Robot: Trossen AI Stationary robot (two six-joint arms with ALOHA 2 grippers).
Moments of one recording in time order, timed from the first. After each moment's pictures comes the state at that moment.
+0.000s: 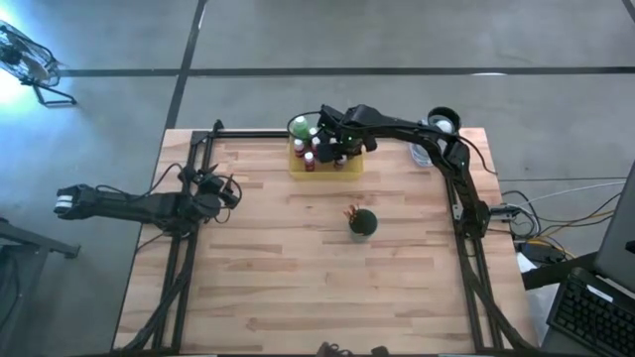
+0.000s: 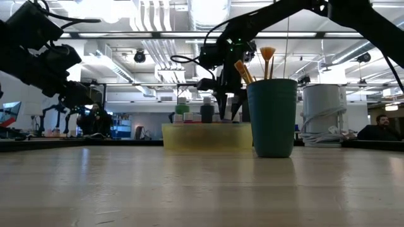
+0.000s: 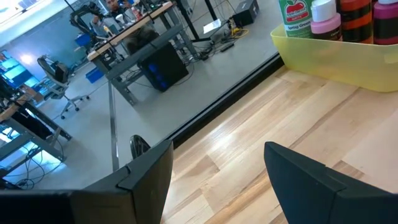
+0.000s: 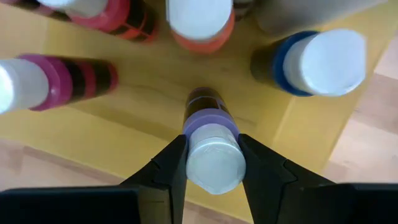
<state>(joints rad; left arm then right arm) -0.02 0.52 0.16 -0.40 -1.17 -0.19 -0.49 2.16 1.92 -1.12 0.03 0.79</state>
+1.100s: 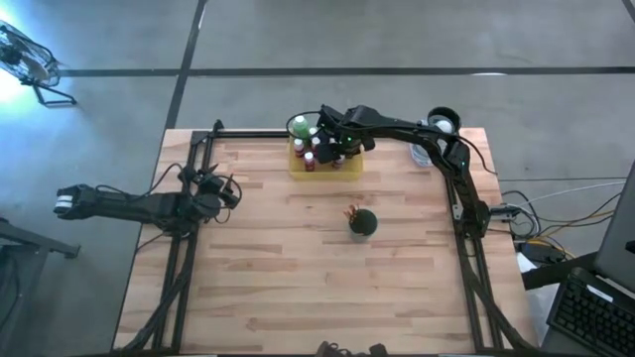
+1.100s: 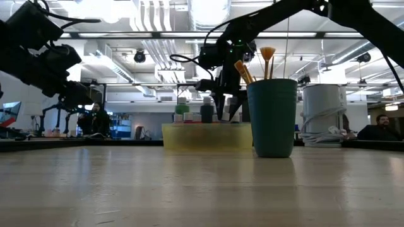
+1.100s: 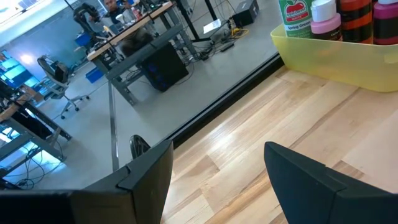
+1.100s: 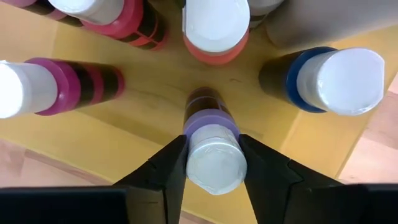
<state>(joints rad) -0.02 0.52 0.16 -0.40 -1.17 -0.19 -0.49 2.16 1.90 -1.06 0.03 0.76</state>
